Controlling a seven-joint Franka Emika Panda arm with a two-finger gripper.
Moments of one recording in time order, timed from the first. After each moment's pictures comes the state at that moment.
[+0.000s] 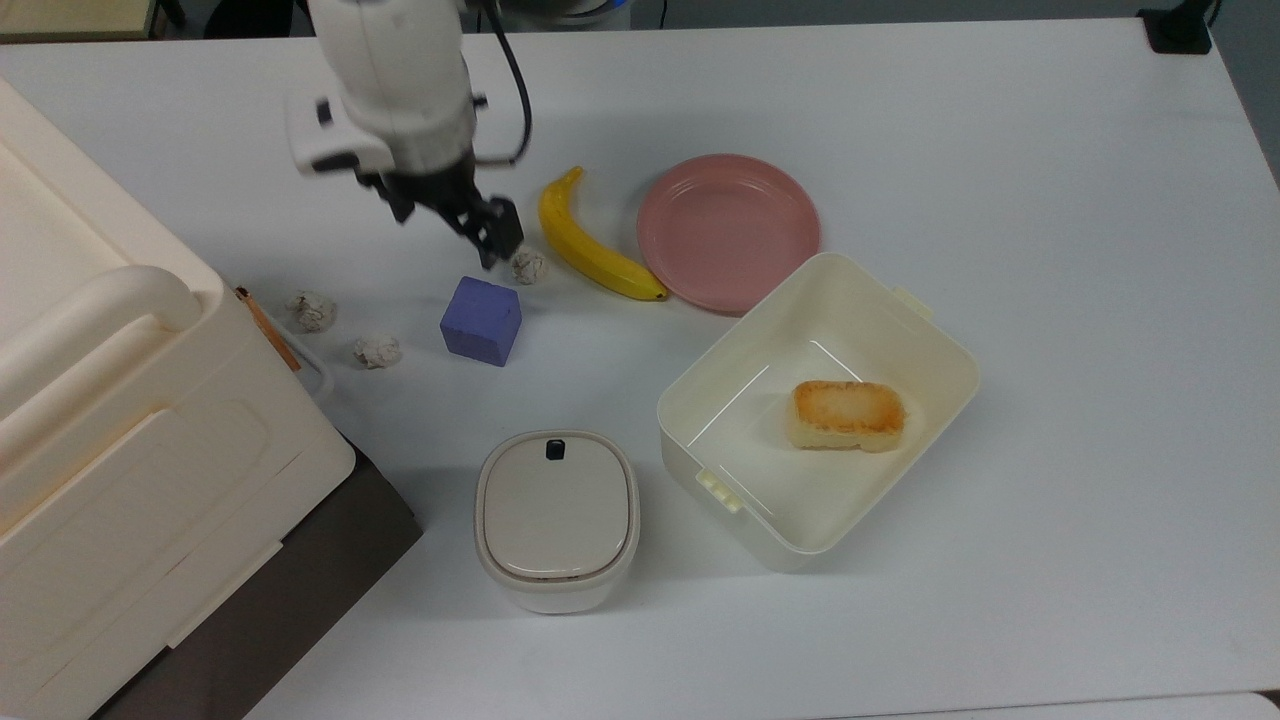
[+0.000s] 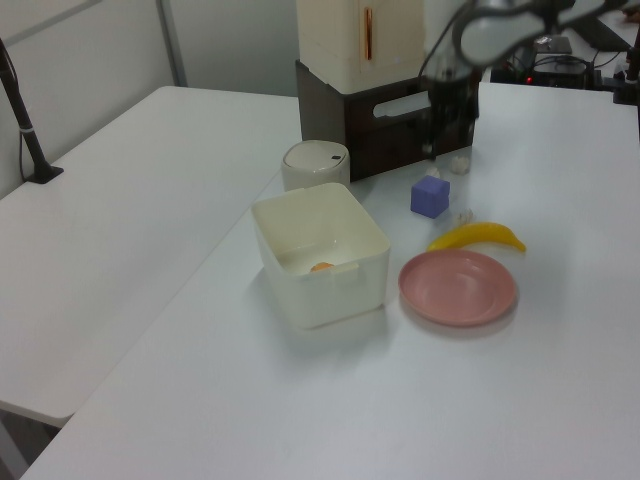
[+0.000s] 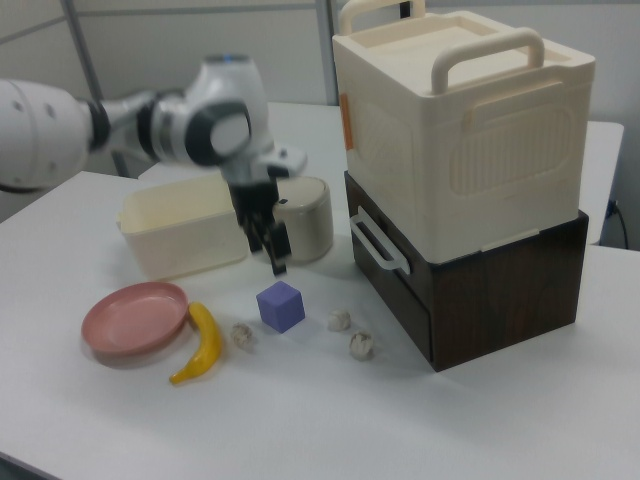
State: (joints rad) arm -0.27 0.25 0.19 -1.70 -0.10 1.92 0.46
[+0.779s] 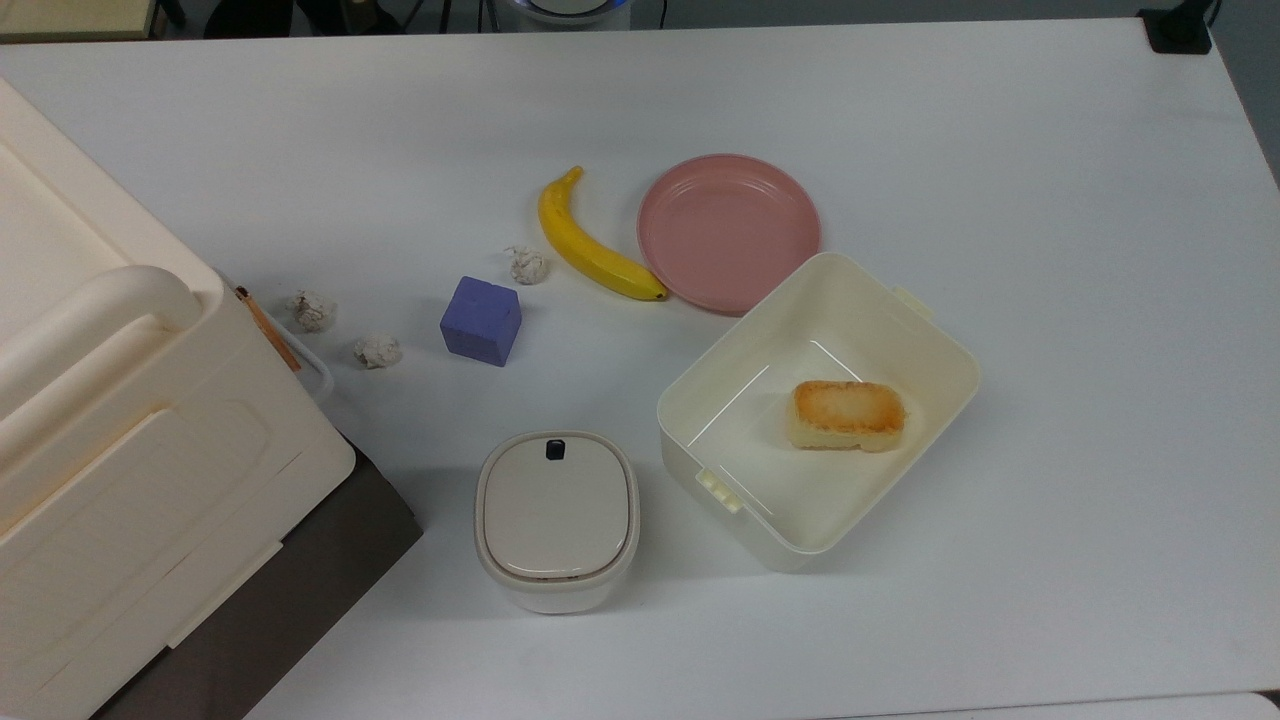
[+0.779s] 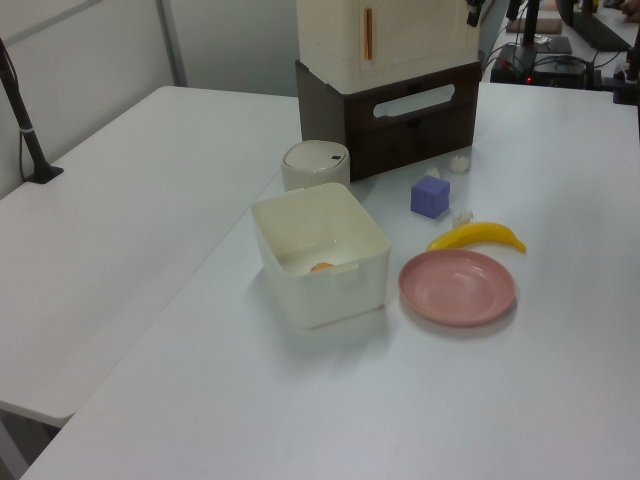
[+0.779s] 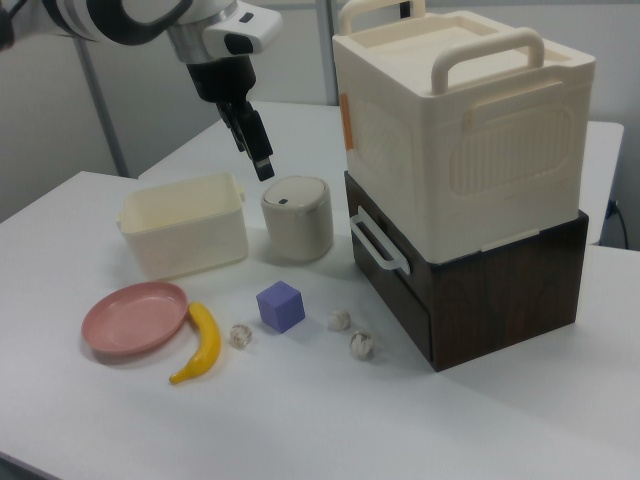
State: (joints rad) arm -0.10 -0.04 -0.12 -1.57 -0.02 1.72 0.43
